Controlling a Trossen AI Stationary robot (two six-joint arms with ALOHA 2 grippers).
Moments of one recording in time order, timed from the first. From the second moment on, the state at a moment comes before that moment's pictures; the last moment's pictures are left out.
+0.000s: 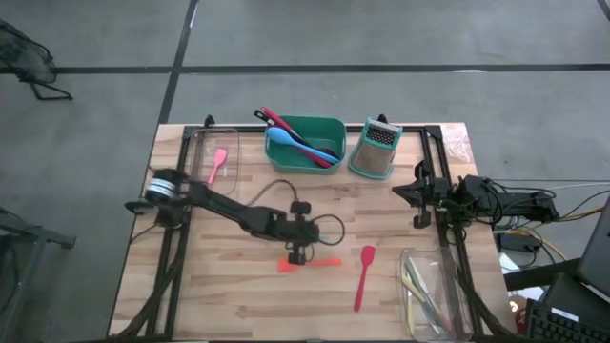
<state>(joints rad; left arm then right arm) -0.20 1.87 1.15 -0.15 -0.24 0.04 0.02 0.04 0.11 0.06 0.14 -0.03</state>
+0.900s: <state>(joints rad) -0.02 1.03 1.02 -0.82 -1.09 -0.37 0.02 0.04 0.11 0.06 0.14 -0.03</state>
